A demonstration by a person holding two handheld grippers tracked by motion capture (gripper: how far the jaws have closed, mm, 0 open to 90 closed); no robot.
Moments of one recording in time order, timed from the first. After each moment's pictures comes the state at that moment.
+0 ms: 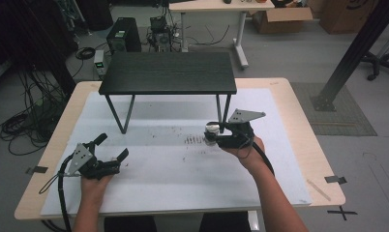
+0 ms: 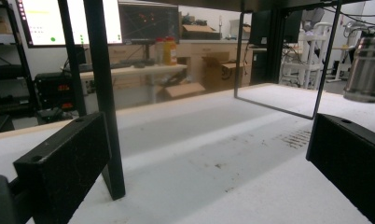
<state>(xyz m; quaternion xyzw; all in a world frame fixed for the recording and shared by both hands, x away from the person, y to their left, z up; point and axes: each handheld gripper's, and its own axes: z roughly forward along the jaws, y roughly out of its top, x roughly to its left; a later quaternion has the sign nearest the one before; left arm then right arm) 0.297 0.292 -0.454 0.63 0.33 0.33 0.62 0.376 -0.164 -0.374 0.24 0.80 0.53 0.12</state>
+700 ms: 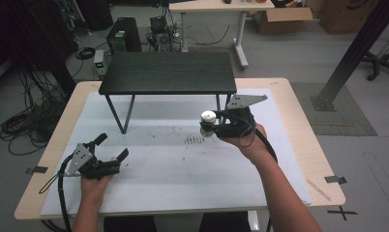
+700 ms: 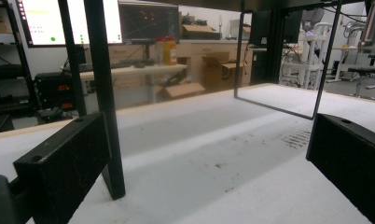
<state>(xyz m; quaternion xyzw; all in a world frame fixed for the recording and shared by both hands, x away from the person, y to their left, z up) 0.297 0.292 -0.454 0.63 0.33 0.33 0.62 0.374 -0.153 -0.314 0.21 0.81 0.54 0.10</state>
